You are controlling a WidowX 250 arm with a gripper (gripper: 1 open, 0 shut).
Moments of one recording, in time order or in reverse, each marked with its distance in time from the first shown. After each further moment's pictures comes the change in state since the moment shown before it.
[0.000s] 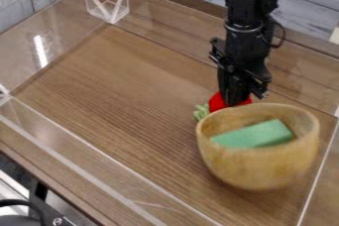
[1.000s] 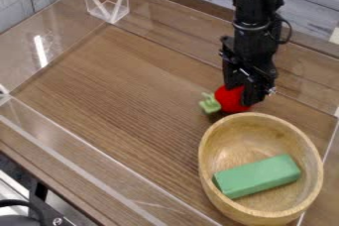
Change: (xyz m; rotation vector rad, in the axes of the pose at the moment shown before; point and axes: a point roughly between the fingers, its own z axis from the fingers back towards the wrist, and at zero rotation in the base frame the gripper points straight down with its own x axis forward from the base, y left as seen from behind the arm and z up) arm 0.016 0.024 0.001 0.001 -0.062 0.009
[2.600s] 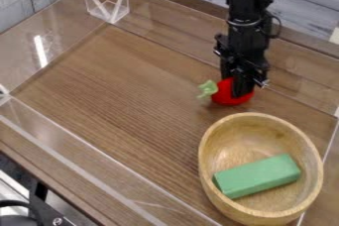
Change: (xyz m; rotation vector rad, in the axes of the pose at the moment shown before) arm 0.007 0.018 -0.009 -0.011 0.019 0.034
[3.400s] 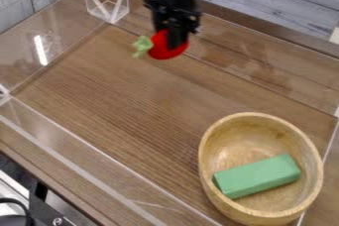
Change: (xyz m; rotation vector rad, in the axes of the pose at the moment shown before) arm -0.074 0.089 0.065 0.105 -0.040 0.270
